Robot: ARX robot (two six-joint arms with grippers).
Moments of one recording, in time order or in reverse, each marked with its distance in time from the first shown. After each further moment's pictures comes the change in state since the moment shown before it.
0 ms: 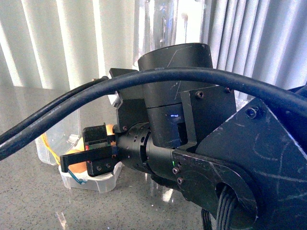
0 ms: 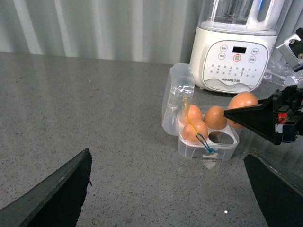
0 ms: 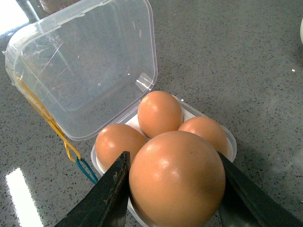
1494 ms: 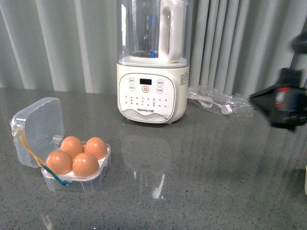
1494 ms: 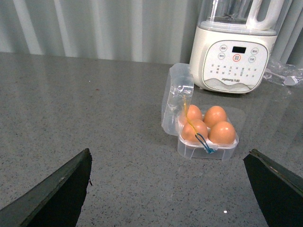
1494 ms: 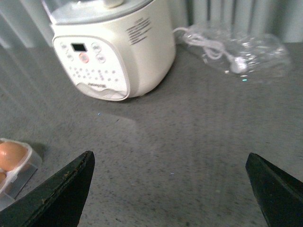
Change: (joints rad) left arm 0.000 0.000 0.000 0.000 0.000 0.000; right arm -0.534 -0.573 -0.489 0.032 -0.029 0.069
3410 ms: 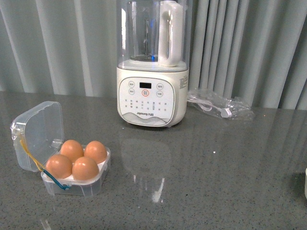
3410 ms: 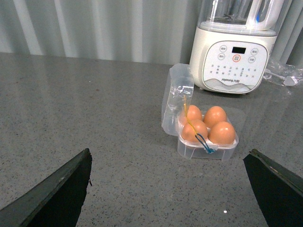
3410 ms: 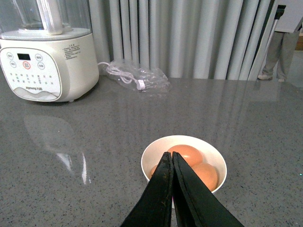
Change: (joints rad) left arm 0.000 0.000 0.000 0.000 0.000 0.000; right arm -0.154 -1.138 -0.619 -0.293 0.191 -0.178
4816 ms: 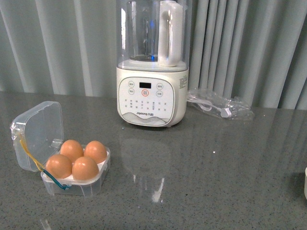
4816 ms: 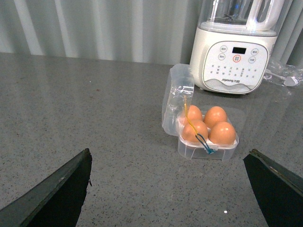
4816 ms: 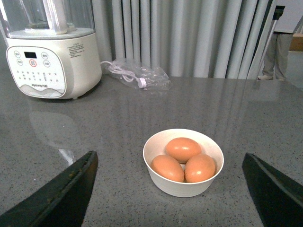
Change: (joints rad) left arm 0.000 -0.001 0.000 0.000 0.000 0.000; right arm 0.000 -0.289 0.001 -0.294 0.000 -0.002
